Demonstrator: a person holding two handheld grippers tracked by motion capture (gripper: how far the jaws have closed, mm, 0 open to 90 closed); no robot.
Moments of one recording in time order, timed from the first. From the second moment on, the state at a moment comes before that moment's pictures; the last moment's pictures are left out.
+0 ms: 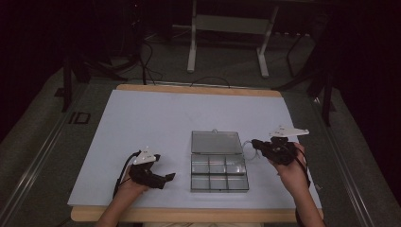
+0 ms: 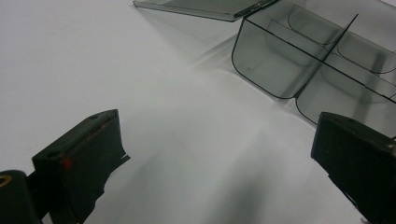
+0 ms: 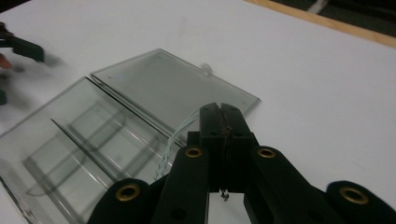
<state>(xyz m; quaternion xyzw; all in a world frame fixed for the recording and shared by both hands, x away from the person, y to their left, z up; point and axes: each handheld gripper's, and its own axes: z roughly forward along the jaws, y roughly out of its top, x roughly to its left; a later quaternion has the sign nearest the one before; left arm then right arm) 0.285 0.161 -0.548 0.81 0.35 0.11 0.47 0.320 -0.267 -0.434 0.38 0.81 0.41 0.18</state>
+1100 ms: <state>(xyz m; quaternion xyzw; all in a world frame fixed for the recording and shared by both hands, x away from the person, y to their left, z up) 0.283 0.159 -0.548 0.81 0.34 0.12 0.46 0.333 -0.137 -0.480 0.28 0.87 0.40 0.10</state>
